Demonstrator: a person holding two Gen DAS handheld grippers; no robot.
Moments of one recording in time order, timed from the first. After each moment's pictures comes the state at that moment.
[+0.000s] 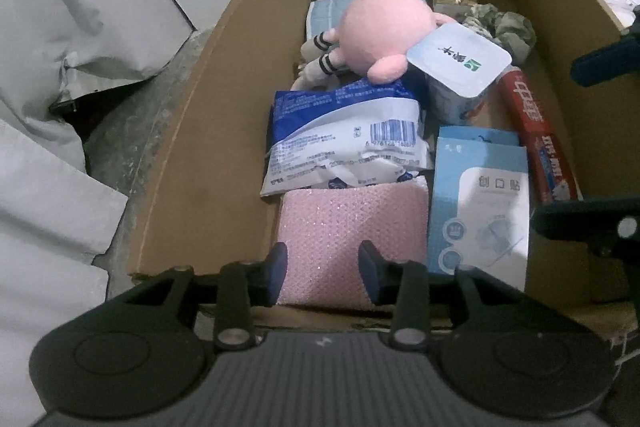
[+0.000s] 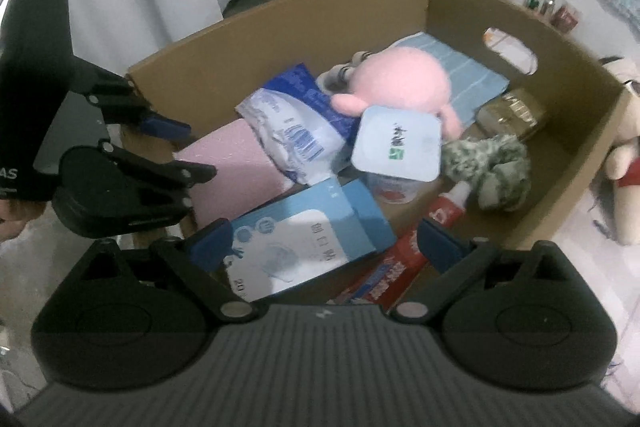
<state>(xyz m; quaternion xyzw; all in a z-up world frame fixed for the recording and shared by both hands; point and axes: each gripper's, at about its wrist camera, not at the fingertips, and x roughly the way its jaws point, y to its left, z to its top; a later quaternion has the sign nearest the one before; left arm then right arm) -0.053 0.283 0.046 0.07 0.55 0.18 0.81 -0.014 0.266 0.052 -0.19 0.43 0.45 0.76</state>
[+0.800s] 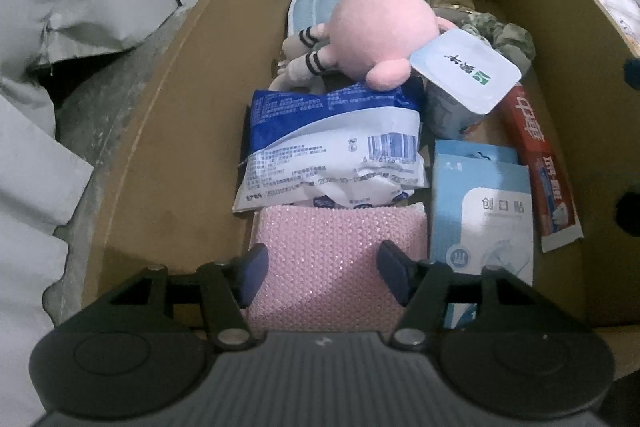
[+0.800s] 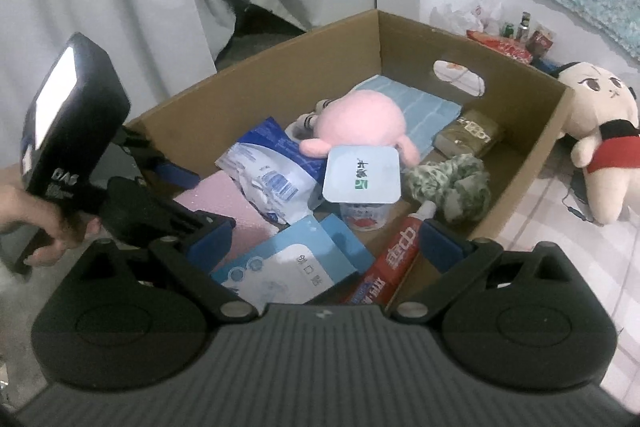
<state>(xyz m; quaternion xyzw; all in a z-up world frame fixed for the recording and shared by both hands) -0.043 0.298 0.036 0.01 0.55 0.16 0.82 -0.012 0.227 0.073 -0.13 0.38 0.45 0.80</state>
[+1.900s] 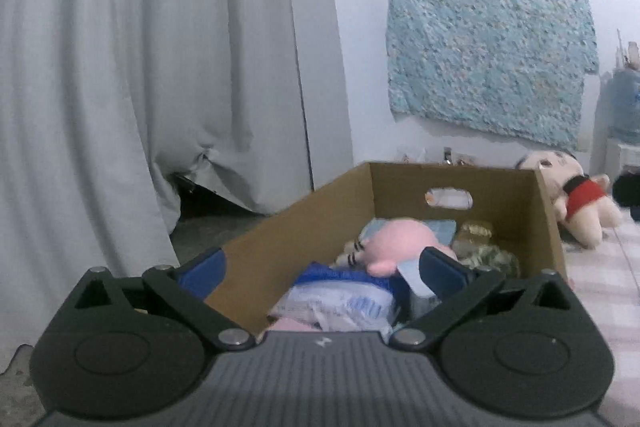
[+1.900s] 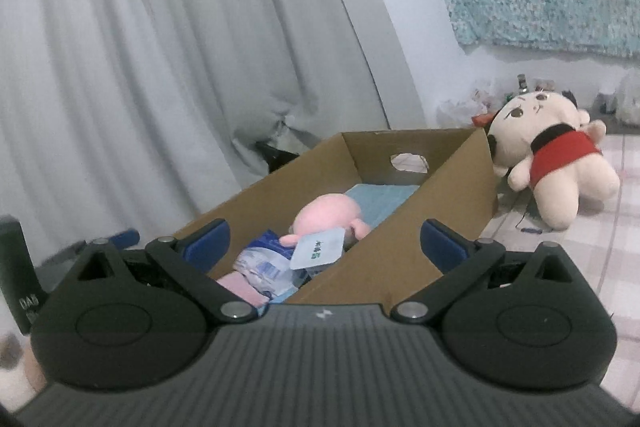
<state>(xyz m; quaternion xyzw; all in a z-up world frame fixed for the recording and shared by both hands) -0.121 0.155 0.083 0.01 0.18 0.39 0.90 0.003 0.067 0.071 0.10 0.25 0.49 0.83</state>
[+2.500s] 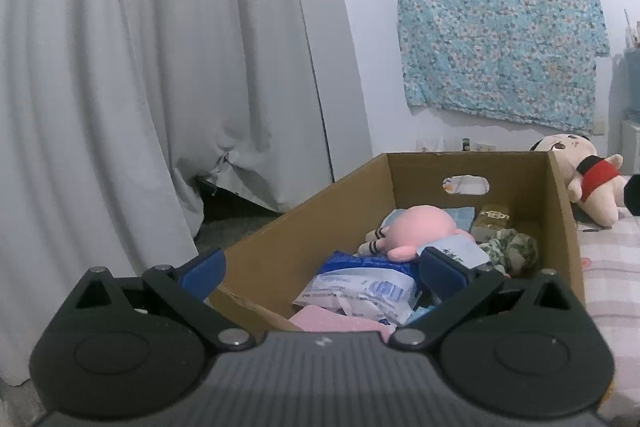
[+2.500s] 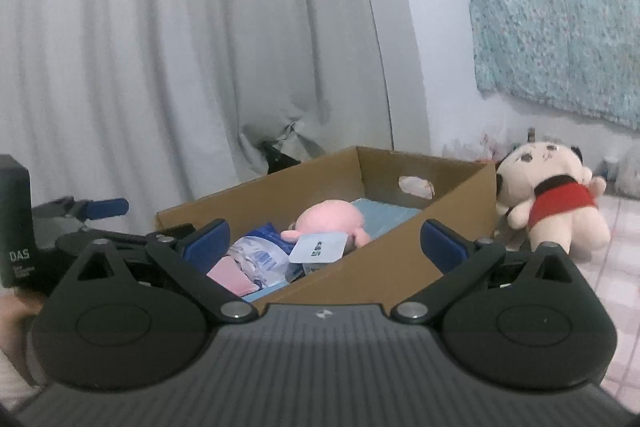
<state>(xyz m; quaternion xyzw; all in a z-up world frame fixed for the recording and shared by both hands) -0.136 0.145 0.077 0.04 0.19 0.42 0.89 -0.033 0.072 0.073 0.01 0.17 0.51 0.84</state>
